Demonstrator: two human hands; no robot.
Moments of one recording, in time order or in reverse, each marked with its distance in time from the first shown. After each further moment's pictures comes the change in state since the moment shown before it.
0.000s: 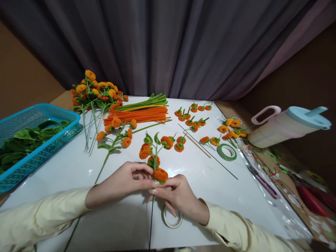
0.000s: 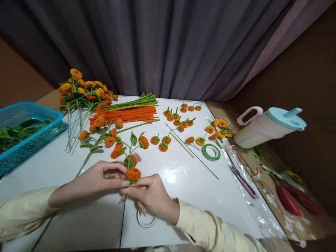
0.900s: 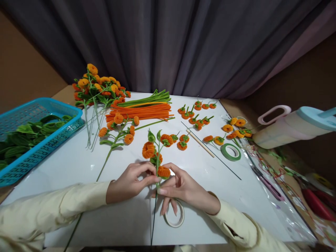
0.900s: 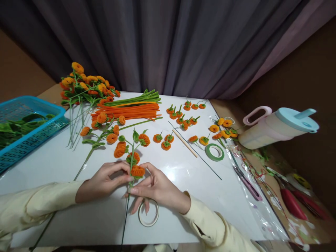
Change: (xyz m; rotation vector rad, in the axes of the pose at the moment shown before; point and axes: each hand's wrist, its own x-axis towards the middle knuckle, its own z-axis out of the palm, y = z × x) left_hand 0.009 -0.029 0.008 0.363 0.229 0.452; right_hand 0.001 -0.017 -0.017 0.098 -0.270 0.134
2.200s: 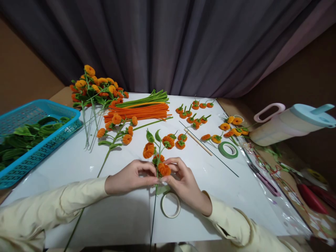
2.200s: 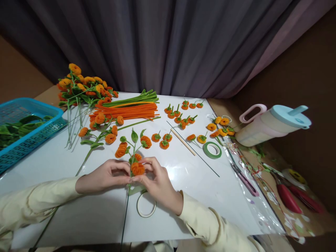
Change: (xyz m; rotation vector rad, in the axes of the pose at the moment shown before) left_hand 0.011 0.002 -0.006 -0.429 -0.285 -0.240; right_hand 0.007 0.011 0.000 -0.390 0.457 -0.456
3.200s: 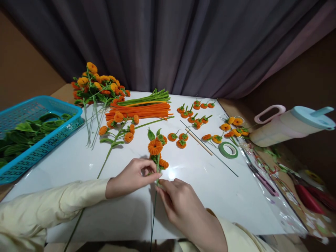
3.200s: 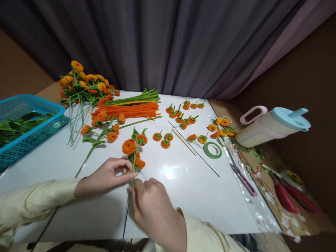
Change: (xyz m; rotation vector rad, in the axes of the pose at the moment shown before) left_hand -0.002 -0.003 0.008 0.260 0.226 -0.009; right_hand -0.030 -0.030 0.026 -1.085 -0.157 -0.176
